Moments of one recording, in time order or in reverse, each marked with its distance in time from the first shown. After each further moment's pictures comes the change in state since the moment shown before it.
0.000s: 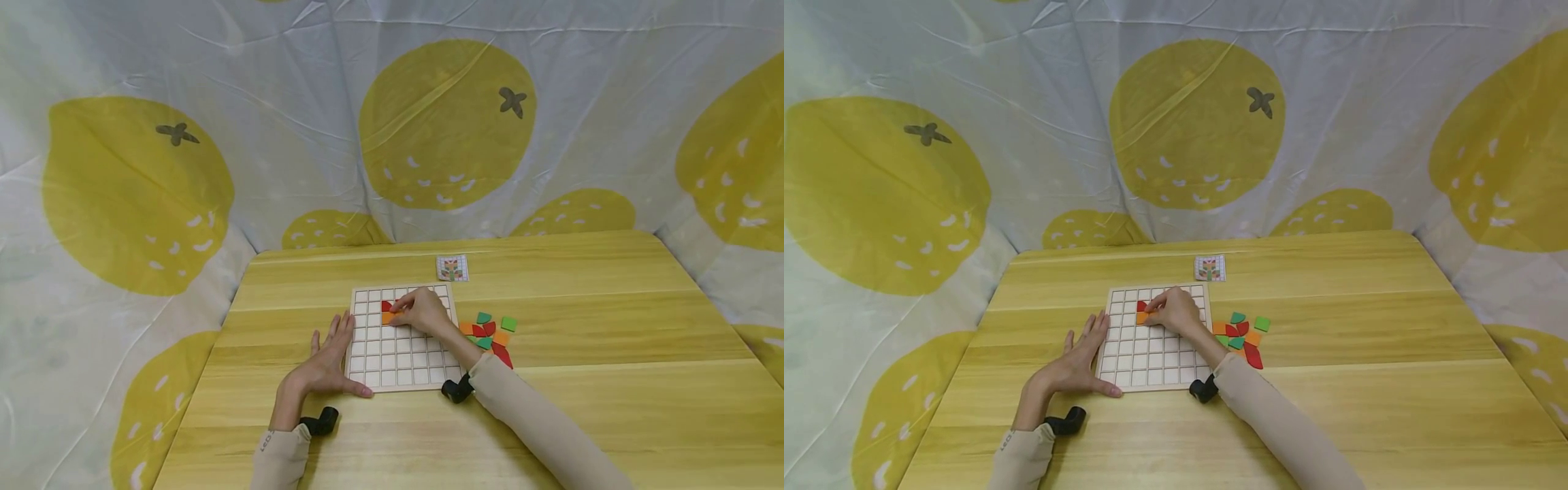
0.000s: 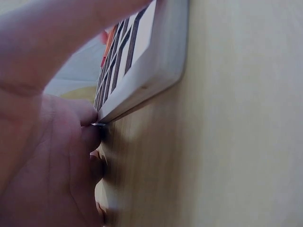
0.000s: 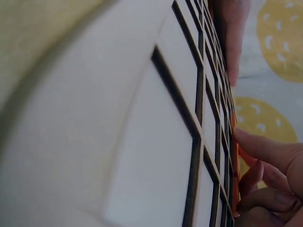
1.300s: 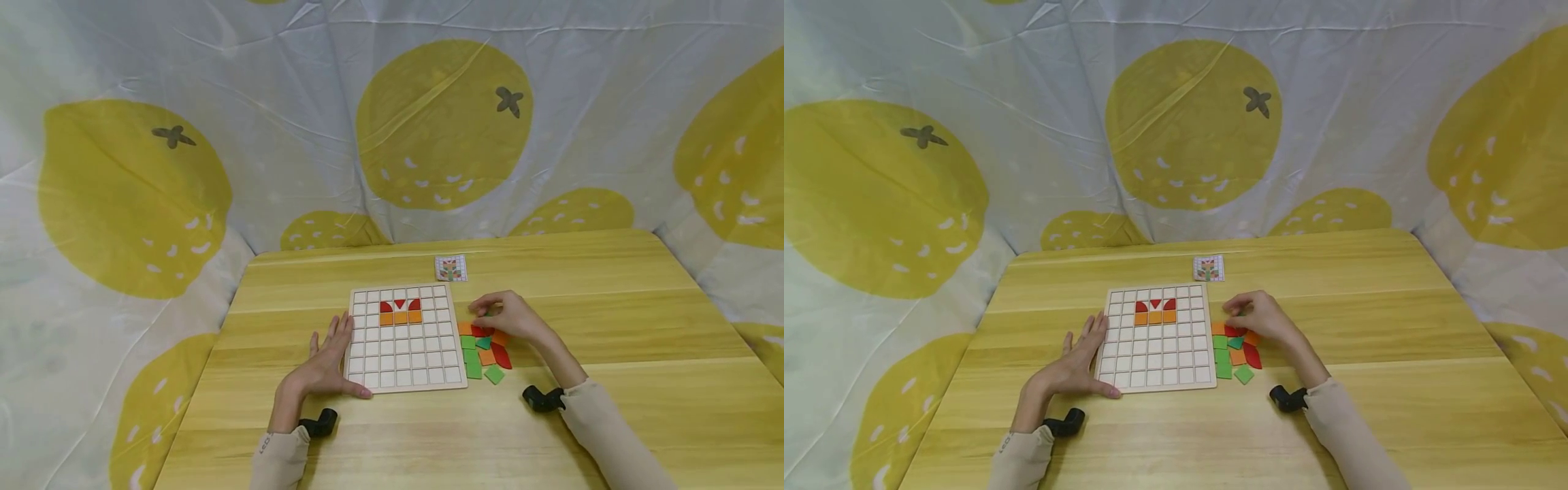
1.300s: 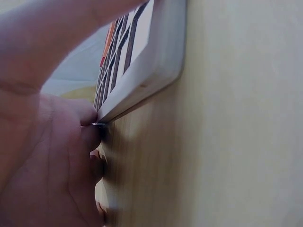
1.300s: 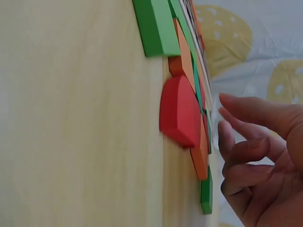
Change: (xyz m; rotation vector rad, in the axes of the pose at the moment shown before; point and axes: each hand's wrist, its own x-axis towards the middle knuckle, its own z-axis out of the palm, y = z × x) left_hand 0.002 0.000 0.002 0.009 0.014 0.001; right_hand -0.057 0.085 -0.127 0.027 -0.111 -0.025
